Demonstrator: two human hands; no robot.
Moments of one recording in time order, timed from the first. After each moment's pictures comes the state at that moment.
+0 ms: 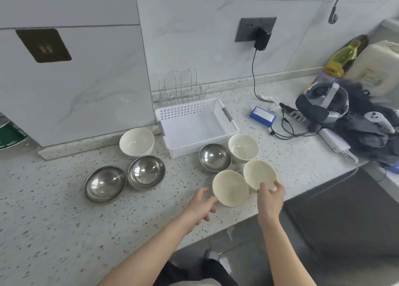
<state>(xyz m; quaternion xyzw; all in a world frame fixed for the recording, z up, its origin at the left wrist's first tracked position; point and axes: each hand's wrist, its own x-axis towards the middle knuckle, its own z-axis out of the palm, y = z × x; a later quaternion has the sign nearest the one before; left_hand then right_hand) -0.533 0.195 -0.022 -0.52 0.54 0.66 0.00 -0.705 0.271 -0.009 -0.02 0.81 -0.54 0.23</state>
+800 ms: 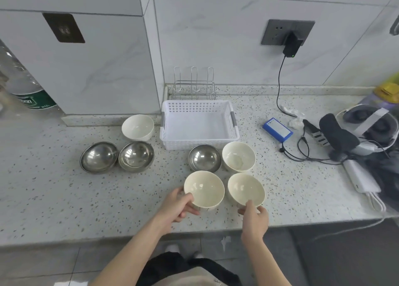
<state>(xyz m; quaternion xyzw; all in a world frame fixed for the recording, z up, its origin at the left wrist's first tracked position) -0.578 0.228 -0.009 -0.59 0.39 0.69 -0.18 -0.776 0.288 -0.036 -0.03 0.79 -0.48 0.38</state>
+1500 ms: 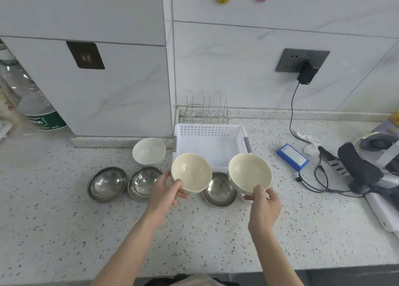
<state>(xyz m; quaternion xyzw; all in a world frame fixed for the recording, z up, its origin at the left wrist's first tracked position) -0.531 0.139 0.023 -0.60 0.41 0.58 -0.38 -0.754 0.183 0.020 -0.15 0.71 -0.60 0.33</state>
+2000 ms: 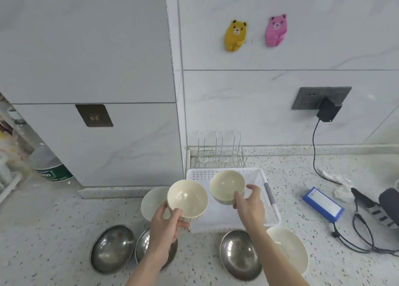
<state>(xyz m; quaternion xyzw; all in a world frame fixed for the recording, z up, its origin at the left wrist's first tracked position) -0.510 0.054 0.025 -0.63 0.35 0.55 -0.43 -0.728 0.018 0.013 -0.36 0.76 -0.40 0.35</state>
